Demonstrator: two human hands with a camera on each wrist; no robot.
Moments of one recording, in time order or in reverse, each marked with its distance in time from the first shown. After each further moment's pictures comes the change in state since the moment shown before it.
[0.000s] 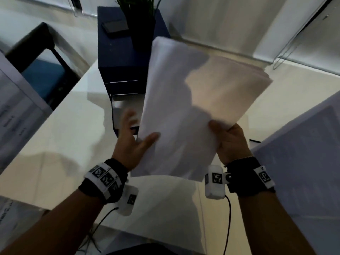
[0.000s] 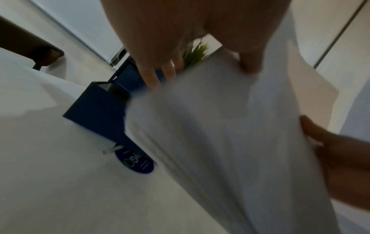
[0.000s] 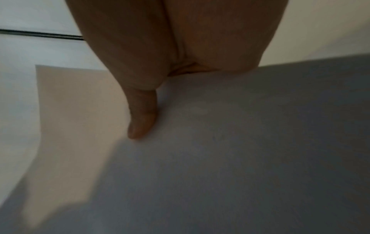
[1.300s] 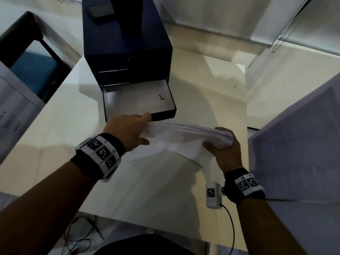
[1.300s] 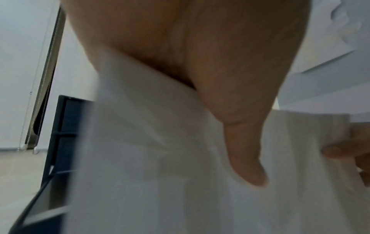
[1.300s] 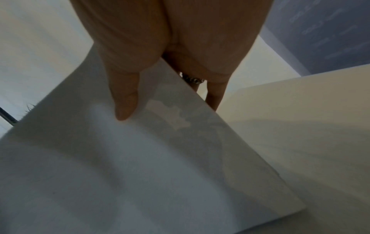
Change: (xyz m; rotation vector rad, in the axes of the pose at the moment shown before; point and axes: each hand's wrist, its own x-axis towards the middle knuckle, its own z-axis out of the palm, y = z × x) left_hand 0.030 0.016 0.003 1.207 -0.481 0.290; right_hand -0.020 0.060 -0.081 -0.675 0.166 -0.087
